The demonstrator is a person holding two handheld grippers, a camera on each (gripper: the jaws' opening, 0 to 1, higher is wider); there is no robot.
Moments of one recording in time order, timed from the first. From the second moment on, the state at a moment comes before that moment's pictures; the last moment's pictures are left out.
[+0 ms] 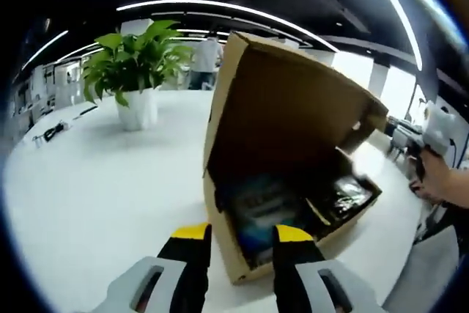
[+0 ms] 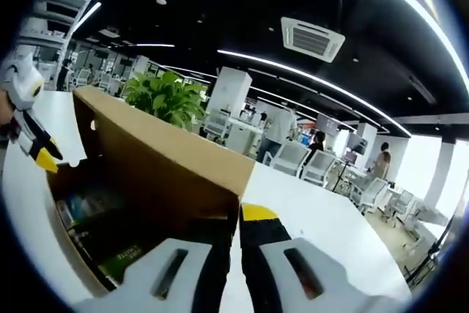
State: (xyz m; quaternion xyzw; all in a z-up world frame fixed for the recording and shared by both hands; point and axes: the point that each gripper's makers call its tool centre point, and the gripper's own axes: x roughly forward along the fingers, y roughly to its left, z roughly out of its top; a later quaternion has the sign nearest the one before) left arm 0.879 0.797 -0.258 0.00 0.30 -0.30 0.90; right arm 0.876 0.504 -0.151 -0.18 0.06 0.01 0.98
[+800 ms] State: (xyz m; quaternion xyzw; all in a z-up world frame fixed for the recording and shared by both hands) left arm 0.880 0.798 -0.277 0.05 0.37 -0.22 0.90; right arm 0.902 0.497 -0.149 -0.18 0.06 0.02 0.98
